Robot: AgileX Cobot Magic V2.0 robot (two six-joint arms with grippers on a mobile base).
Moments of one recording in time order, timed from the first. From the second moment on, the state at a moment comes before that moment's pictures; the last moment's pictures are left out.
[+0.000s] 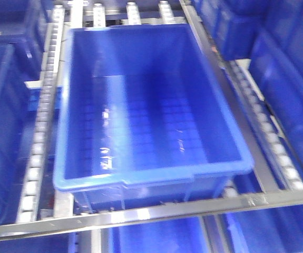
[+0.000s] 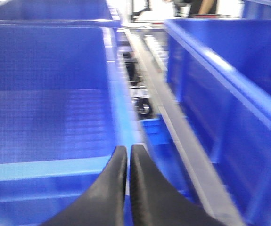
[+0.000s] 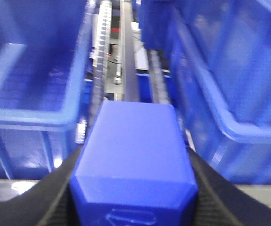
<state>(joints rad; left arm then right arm) 0.04 -0.01 0.03 -0.06 0.15 0.03 -0.15 0.04 -0.37 0.28 0.68 -0.39</state>
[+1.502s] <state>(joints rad) 0.04 -0.01 0.03 -0.06 0.15 0.03 -0.15 0.04 -0.37 0.28 0.68 -0.39</state>
